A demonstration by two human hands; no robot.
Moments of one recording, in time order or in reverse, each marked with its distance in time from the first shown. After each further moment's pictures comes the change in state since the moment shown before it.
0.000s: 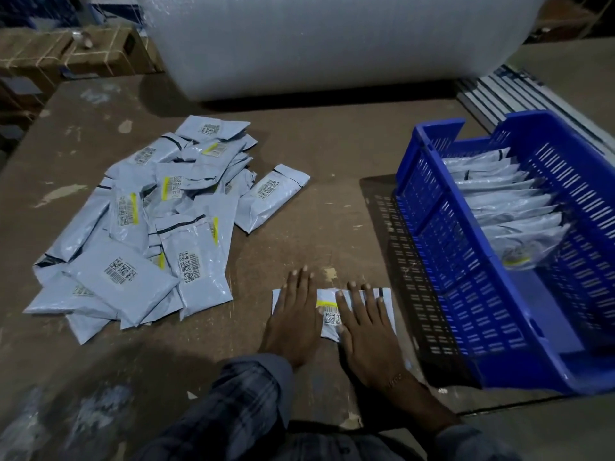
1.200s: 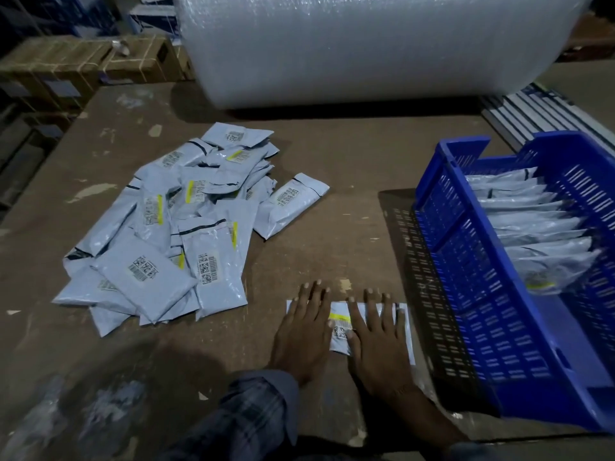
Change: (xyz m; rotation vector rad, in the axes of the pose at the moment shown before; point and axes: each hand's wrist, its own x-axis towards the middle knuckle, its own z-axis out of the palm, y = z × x) left_hand -0.011 -0.004 0.001 -0.073 0.045 -0.011; right_hand 0.013 -0.008 0.000 -0.042 0.035 0.063
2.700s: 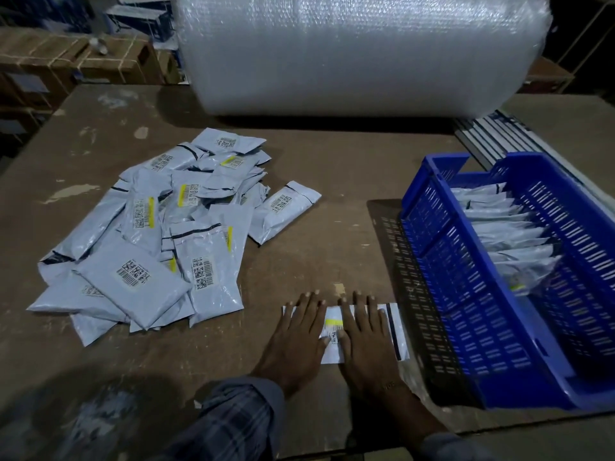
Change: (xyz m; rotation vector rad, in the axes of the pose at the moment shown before) left_hand -0.011 -0.015 0.003 0.019 0.005 0.138; right_hand 0.002 -0.017 -0.006 0.044 -0.005 0.023
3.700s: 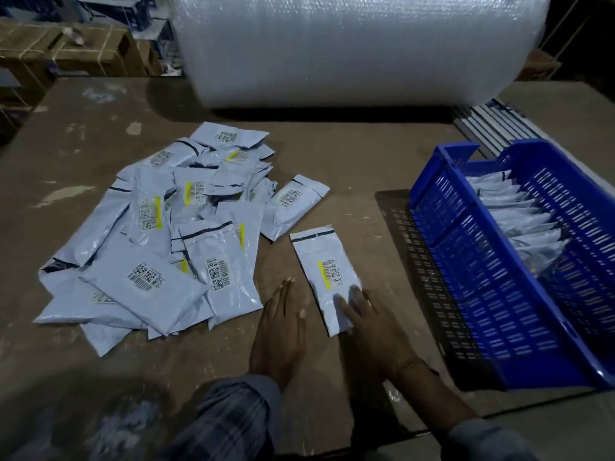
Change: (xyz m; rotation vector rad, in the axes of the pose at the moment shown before) left_hand -0.020 -0.059 -0.009 -0.580 0.301 -0.269; right_hand 0.022 -0.036 -0.024 -0.243 -0.204 -0.084
